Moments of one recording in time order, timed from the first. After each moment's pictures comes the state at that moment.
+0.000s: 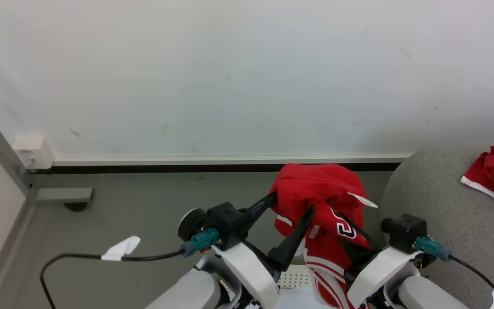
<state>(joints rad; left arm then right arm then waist) -0.52 0.20 -0.82 0.17 -0.53 -0.01 -0.15 -0.50 -0.22 0.80 0.54 0.79 0.13 -0.26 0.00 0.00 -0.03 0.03</state>
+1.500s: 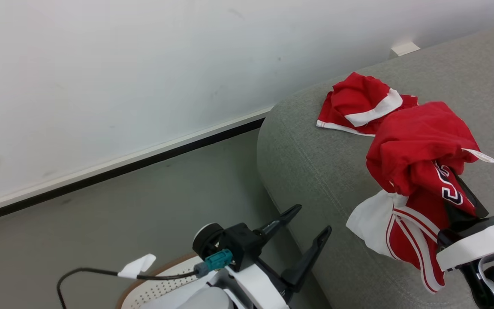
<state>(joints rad) -0.50 0.18 -0.89 0.21 -0.52 -0.03 -0.22 -0.40 -0.38 0.36 0.35 0.62 0.13 -0.26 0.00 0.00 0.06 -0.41</state>
